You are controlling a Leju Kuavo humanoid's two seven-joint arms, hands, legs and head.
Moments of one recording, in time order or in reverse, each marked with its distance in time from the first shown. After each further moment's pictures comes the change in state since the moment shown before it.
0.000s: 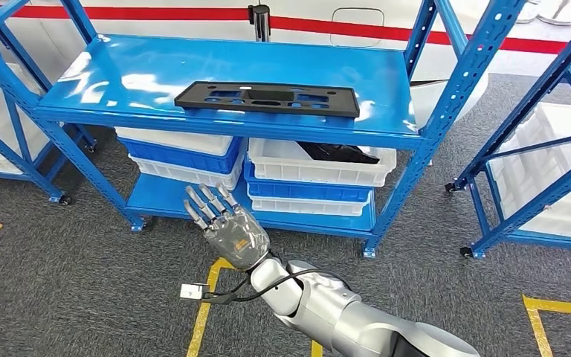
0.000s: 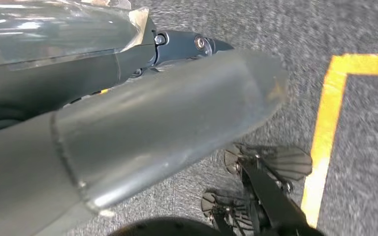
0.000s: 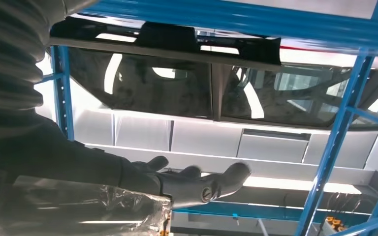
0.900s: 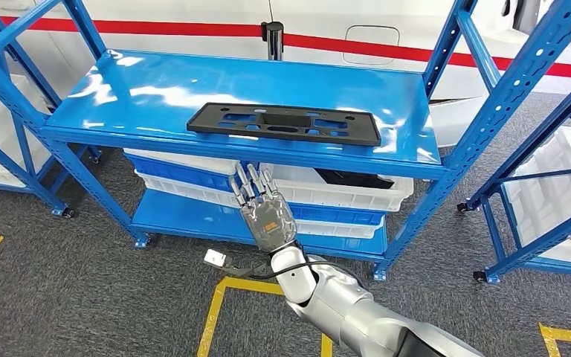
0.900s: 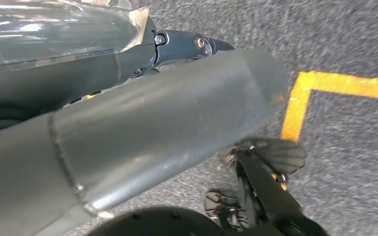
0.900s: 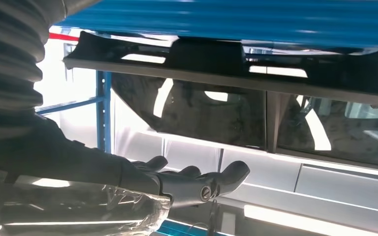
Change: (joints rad) left arm -0.003 -0.011 0.056 0.005 -0.002 0.017 0.007; right arm 0.018 -0.022 -0.148 0.061 0.000 0.043 0.111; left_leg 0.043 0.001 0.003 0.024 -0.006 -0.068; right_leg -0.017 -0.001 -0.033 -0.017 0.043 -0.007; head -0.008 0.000
